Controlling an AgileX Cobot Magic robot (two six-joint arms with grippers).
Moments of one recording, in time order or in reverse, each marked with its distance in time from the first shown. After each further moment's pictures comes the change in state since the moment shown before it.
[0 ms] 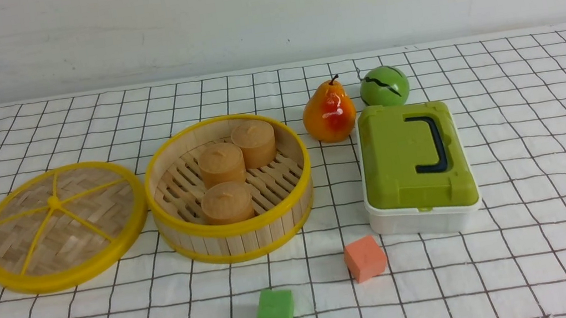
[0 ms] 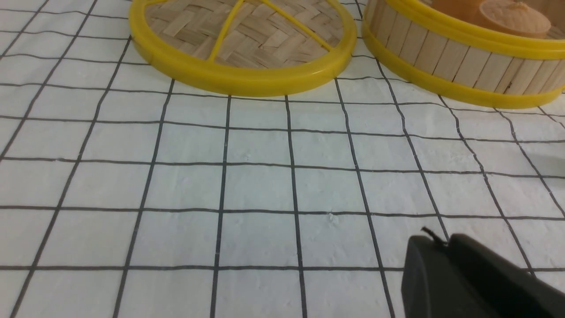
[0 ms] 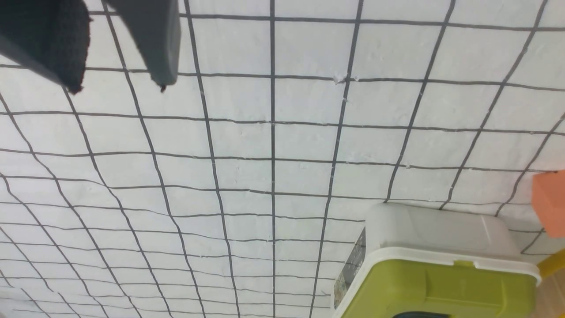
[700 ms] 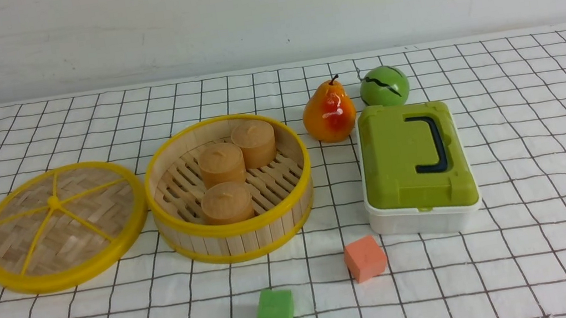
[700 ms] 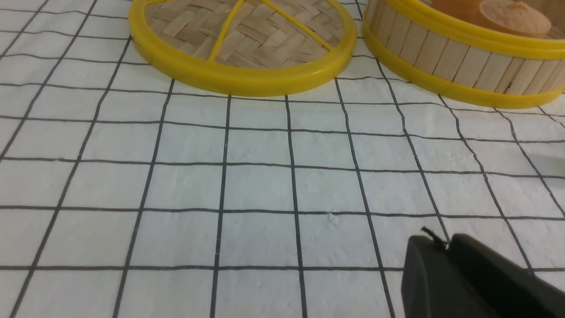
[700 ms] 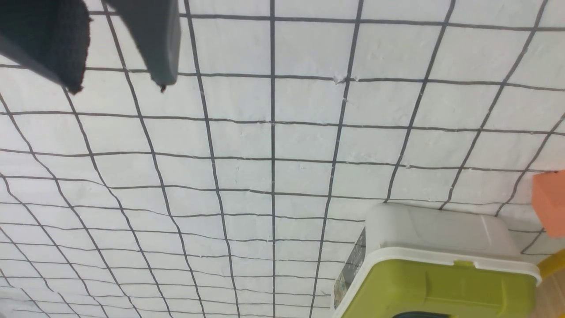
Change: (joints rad) right arm 0.000 0.000 0.000 0.000 0.000 0.000; left arm 0.000 0.000 0.000 0.000 0.000 0.000
